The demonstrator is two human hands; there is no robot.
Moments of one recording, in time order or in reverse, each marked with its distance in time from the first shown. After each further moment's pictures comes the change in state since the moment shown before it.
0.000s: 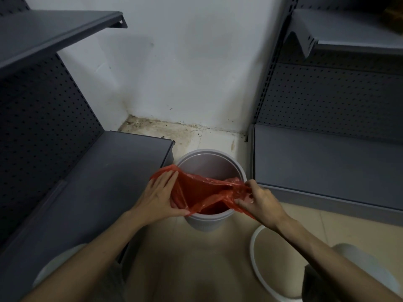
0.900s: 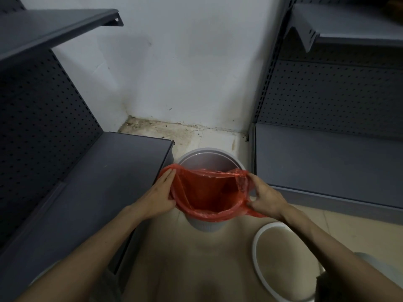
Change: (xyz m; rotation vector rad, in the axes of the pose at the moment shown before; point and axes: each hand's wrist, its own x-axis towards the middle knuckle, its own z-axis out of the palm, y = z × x) left_hand 0.024 -0.016 0.009 -0.326 -0.048 0.001; right_hand 0.026 0.020 -0.002 0.011 -0.104 0.029
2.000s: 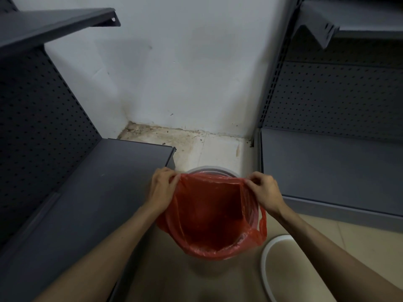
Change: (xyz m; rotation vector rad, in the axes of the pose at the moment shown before) left_hand 0.056 -0.009 0.005 0.028 0.546 -0.112; right_hand 0.059 -0.007 0.013 0.369 0.335 0.011
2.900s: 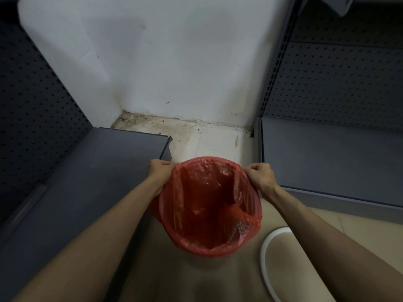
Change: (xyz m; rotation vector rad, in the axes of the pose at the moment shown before) left_hand 0.038 -0.015 0.035 -0.479 -0.063 -0.647; right_hand 0.040 0.026 0.026 0.139 0.007 0.353
